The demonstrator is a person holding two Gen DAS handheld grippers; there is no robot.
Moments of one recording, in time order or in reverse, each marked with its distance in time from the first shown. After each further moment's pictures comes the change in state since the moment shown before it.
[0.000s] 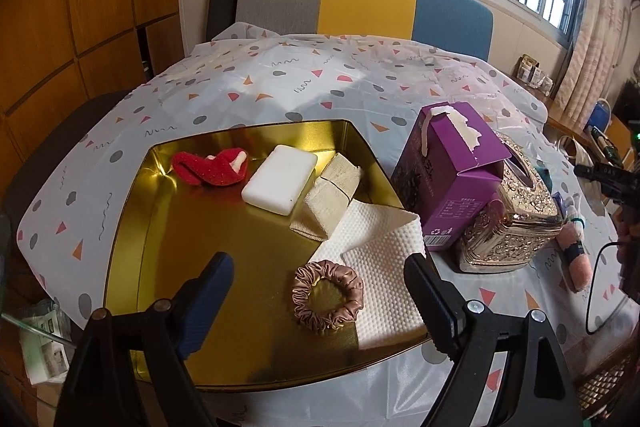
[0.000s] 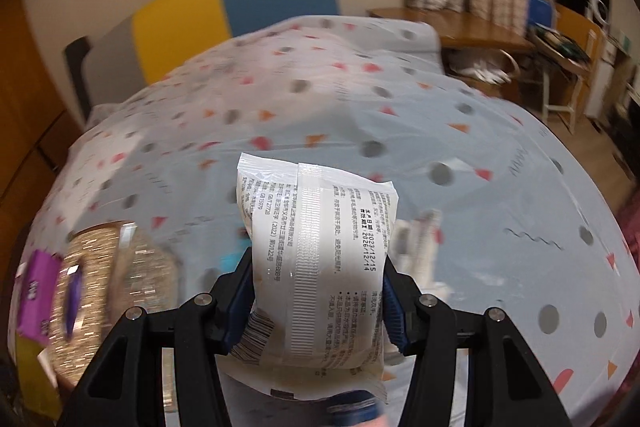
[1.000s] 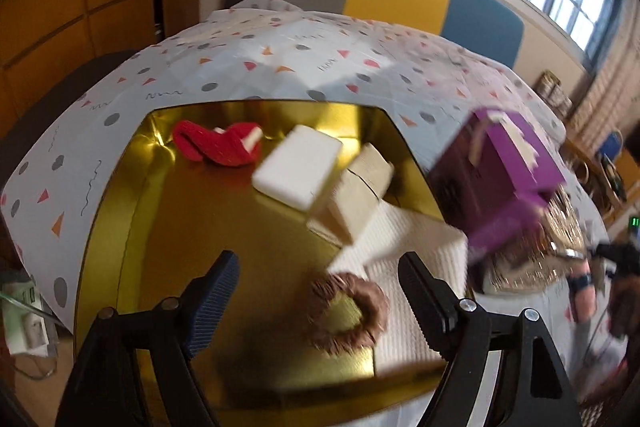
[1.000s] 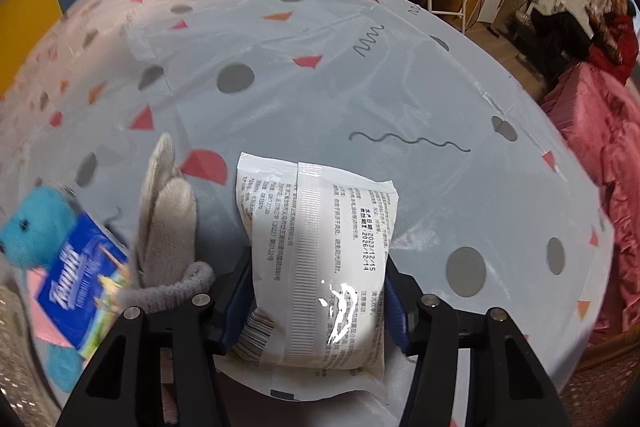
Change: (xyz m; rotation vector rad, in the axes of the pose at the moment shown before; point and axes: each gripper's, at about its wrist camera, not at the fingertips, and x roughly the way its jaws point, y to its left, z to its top) left arm 0.043 0.019 0.007 -0.108 0.074 -0.011; right arm 0.065 -0.131 -0.027 0.308 0.243 -0.380
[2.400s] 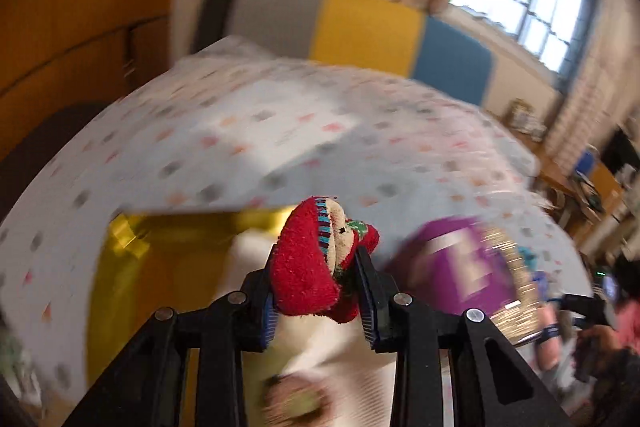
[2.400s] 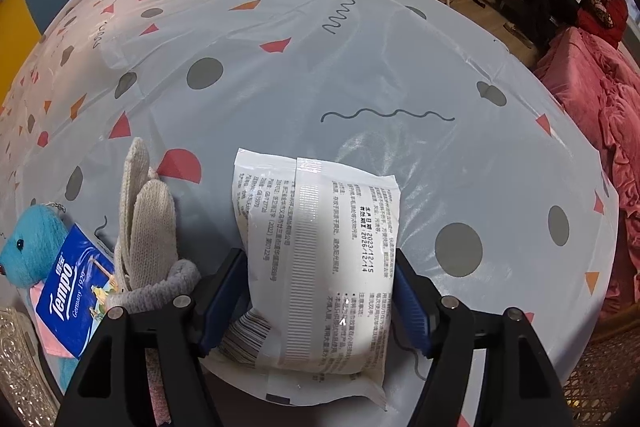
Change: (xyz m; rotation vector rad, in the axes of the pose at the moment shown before) left arm -0.013 0.000 0.079 -0.006 -0.105 -0.068; right arm 0.015 -0.022 0.004 0.084 0.068 -0.028
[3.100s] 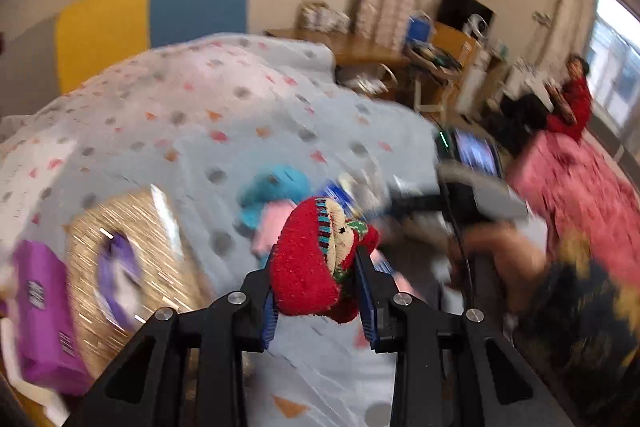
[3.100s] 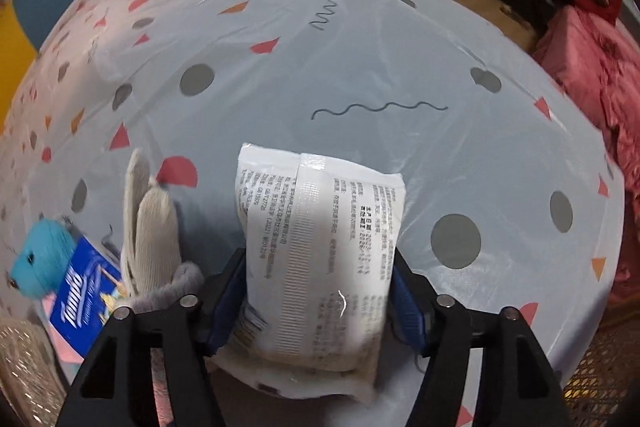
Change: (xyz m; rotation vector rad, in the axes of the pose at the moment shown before) left arm 0.025 -0.327 -0.061 0.548 0.131 -0.483; right arm -0.002 -0.002 -0.002 0.042 0.020 0.021
